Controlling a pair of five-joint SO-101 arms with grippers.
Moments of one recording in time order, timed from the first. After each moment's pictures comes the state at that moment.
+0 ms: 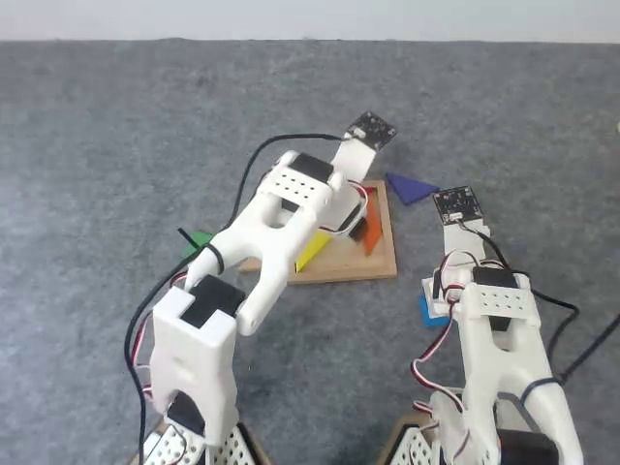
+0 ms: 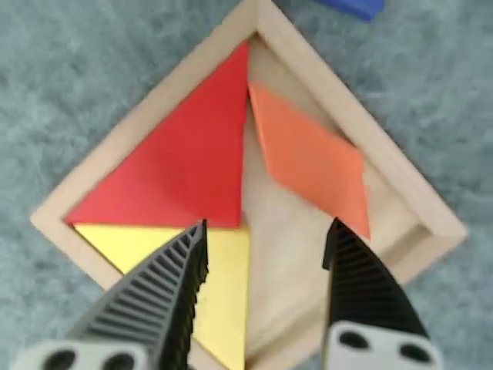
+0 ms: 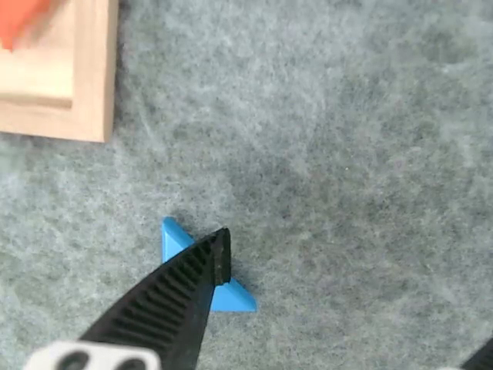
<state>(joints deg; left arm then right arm) 21.8 26.3 -2.3 67.4 -6.3 1.2 -28.9 63.6 47.5 15.5</state>
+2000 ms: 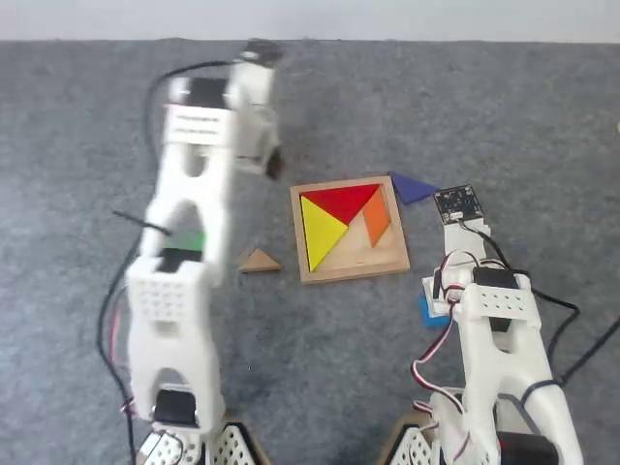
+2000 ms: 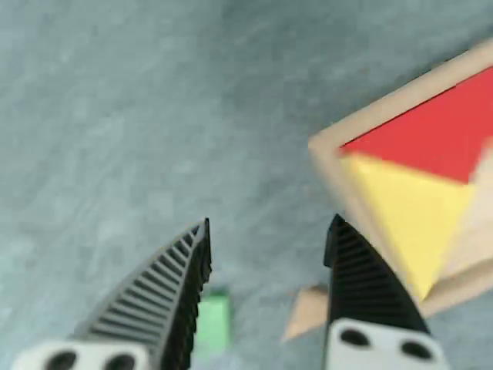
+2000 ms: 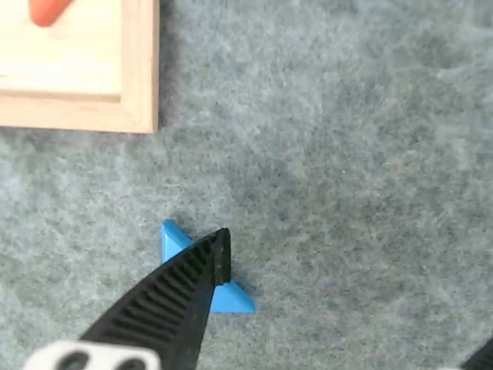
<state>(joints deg) -1.9 38.8 -43.6 98.2 -9.6 1.2 -29.6 63.6 47.5 15.5</state>
